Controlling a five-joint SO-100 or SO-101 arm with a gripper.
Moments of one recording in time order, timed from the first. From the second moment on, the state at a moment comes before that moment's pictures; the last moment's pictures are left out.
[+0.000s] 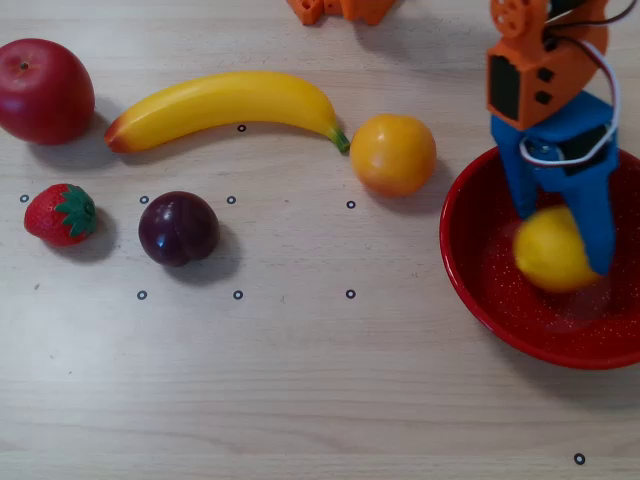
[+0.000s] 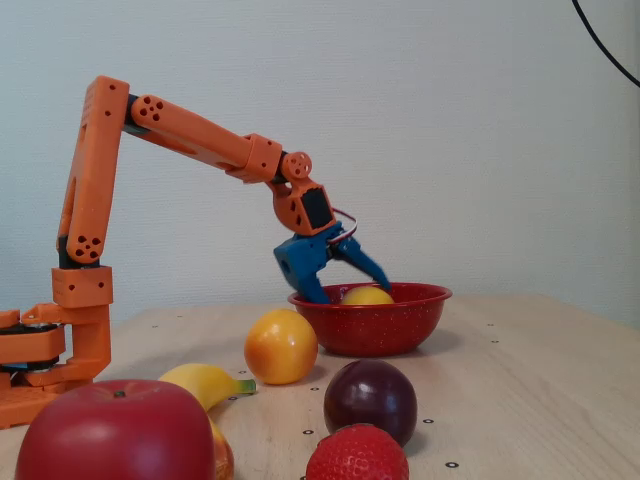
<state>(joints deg) 30.2 73.7 88.7 48.7 4.8</state>
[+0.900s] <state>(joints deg) 11.4 123.6 115.7 60.6 4.3</state>
